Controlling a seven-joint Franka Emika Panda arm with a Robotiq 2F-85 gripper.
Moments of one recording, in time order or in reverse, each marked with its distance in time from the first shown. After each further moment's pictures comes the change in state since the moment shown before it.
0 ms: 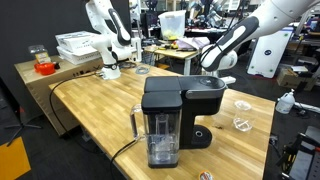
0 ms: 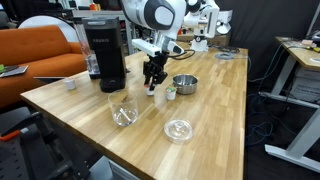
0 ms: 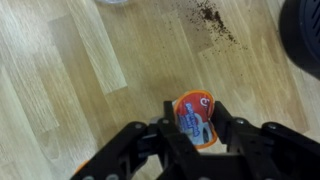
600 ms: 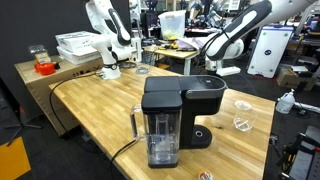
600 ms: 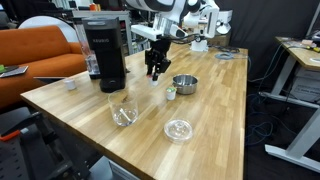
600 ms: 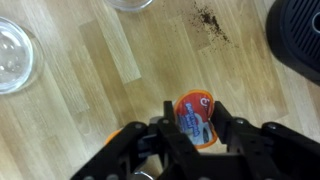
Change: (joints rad) arm 0.001 -0.131 -0.025 -0.065 -0.019 -0.016 0.000
